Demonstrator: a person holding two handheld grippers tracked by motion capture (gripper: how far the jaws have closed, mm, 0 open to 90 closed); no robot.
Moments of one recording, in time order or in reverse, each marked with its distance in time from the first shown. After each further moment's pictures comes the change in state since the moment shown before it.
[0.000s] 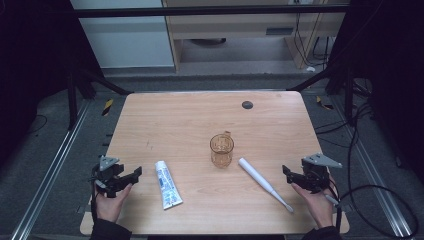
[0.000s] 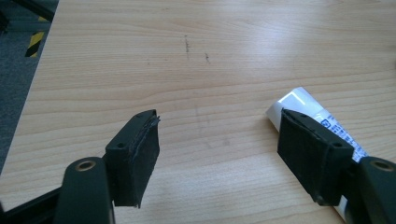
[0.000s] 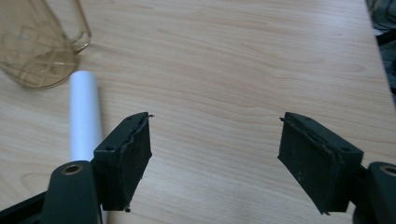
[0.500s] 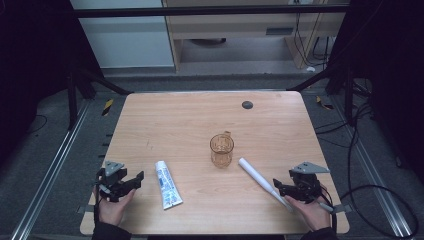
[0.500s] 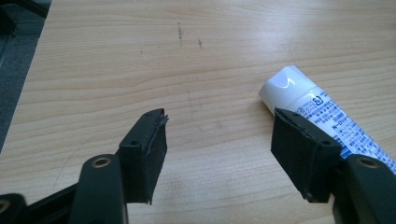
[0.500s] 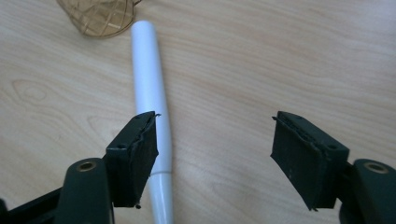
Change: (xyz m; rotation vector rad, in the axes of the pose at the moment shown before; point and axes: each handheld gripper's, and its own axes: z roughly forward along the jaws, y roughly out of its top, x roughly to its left) left arm -0.012 -0.010 -0.002 0.018 0.028 0.048; right arm 0.027 -0.013 -0.005 0.115 0.124 -0.068
